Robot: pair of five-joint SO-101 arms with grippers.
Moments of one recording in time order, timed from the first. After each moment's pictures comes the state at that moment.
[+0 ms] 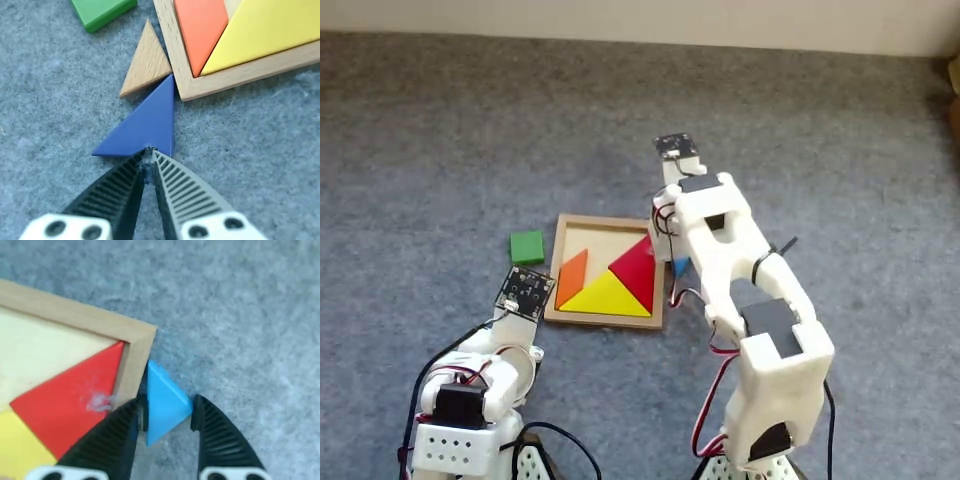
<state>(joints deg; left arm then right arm) -0.2 -101.4 96.0 76.4 -10.2 -22.0 17.9 8.3 63.6 1.2</state>
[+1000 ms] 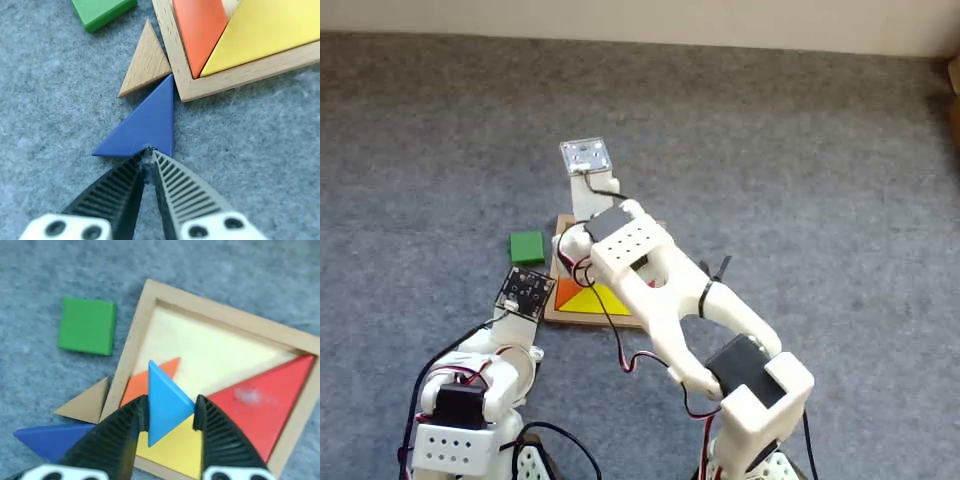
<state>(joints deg) -0.2 -101.4 96.0 76.4 -10.2 -44.1 10.7 10.2 55.0 -19.9</state>
